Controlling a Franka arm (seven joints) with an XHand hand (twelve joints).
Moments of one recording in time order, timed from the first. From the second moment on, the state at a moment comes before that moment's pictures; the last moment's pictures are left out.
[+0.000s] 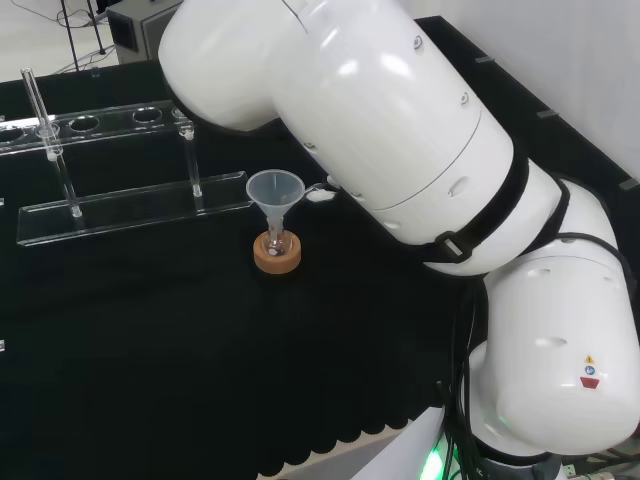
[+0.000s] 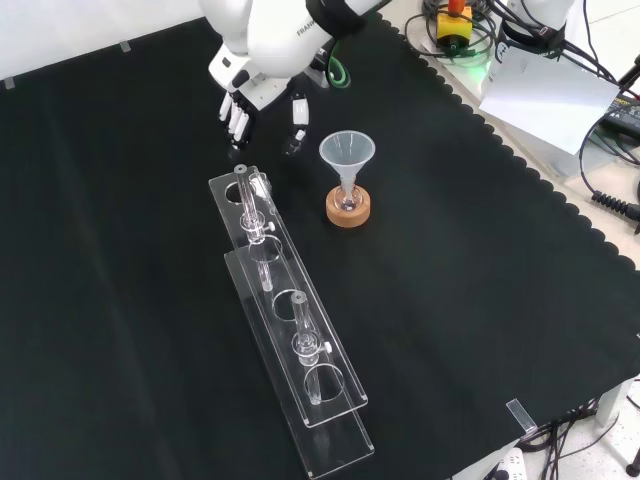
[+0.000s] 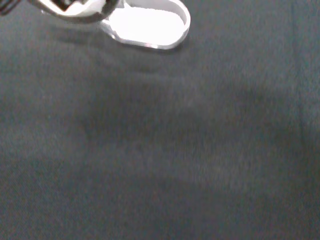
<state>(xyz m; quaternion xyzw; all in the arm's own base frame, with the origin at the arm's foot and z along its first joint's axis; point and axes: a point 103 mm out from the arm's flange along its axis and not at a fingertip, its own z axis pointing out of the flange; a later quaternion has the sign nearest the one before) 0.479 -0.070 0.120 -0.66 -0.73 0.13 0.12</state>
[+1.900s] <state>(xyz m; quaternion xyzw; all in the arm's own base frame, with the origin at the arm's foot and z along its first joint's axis) 0.492 -0.050 0.073 -0.68 -0.71 0.15 0.12</state>
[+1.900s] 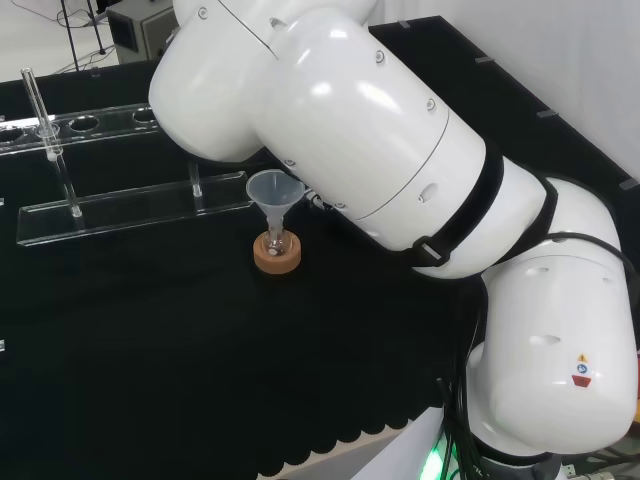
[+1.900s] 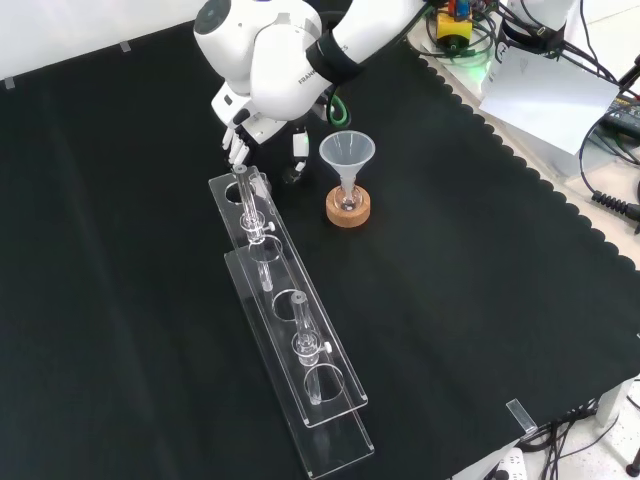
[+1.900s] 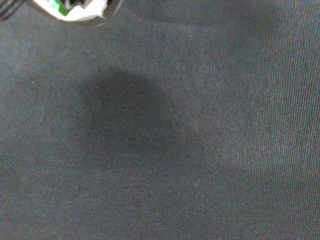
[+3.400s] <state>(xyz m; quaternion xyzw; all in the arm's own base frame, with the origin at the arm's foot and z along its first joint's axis) 0.498 -0.057 0.069 -0.68 -0.71 0.15 0.11</state>
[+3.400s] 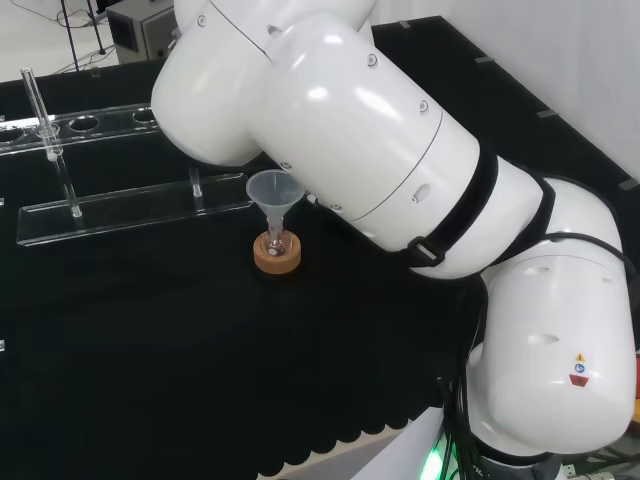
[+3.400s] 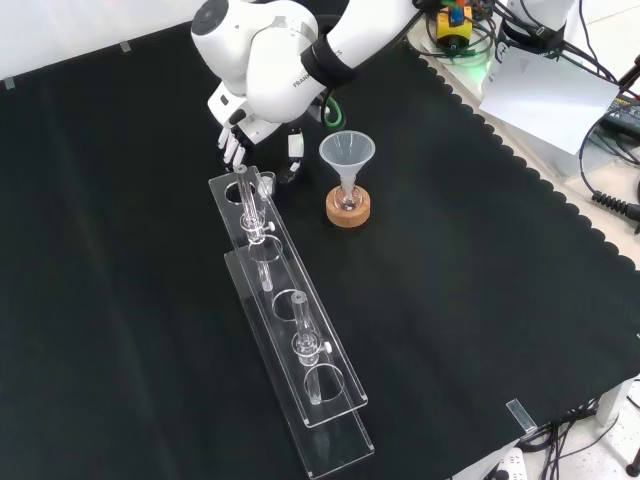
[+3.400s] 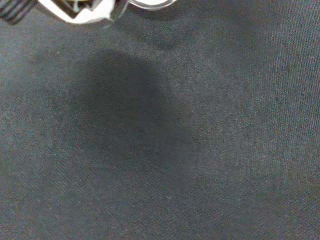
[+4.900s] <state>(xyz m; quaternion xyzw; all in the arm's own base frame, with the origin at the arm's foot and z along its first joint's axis) 0.502 -0.042 0.068 -0.68 -0.70 0.19 0.10</state>
